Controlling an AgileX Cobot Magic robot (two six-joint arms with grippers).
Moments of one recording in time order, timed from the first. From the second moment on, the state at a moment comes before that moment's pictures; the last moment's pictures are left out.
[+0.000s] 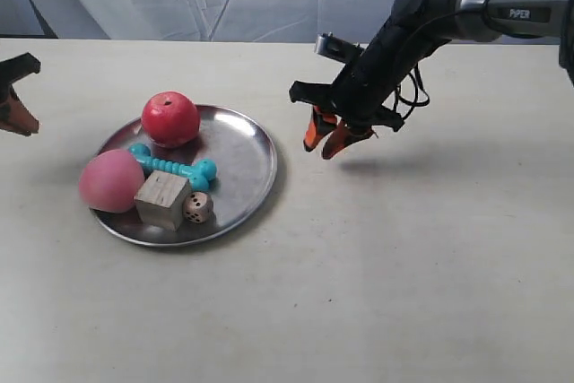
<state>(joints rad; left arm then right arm) 0.28 2.04 -1.44 -0.54 1.03 0.30 0.19 2.29 -1.72 0.60 1.07 -0.19</state>
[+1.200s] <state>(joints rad) 0.12 0.72 -0.91 -0.46 0.75 0.35 0.17 1.10 -1.05 0.28 0.69 -0.19</state>
